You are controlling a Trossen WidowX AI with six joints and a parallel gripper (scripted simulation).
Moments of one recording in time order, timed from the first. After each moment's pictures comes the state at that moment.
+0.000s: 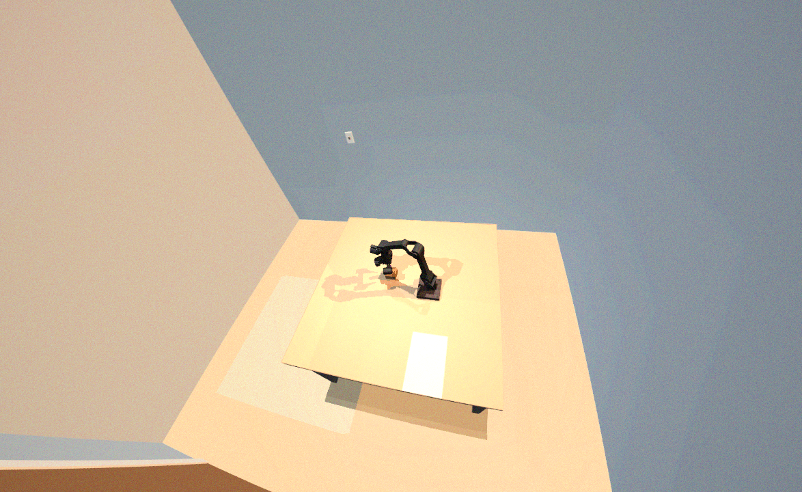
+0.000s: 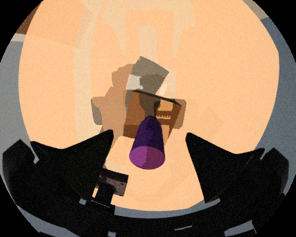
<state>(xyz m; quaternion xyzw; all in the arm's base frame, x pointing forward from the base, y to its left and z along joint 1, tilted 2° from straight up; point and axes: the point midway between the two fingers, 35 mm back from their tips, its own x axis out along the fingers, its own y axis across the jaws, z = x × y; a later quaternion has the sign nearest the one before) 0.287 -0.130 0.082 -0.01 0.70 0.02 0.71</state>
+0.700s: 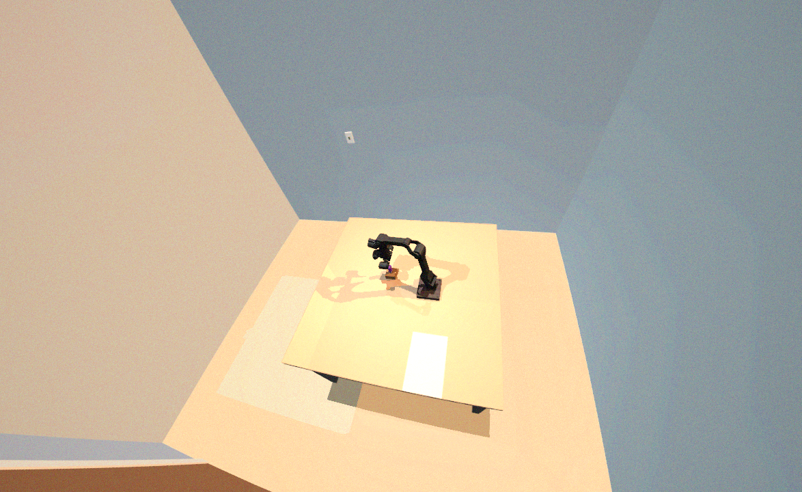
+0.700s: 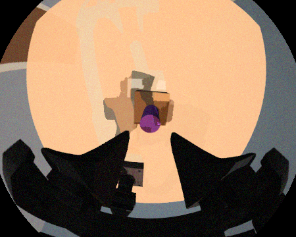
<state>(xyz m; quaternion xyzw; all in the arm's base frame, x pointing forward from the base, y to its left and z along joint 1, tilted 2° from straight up) 0.285 -0.128 0.147 0.06 0.70 -0.05 0.71</state>
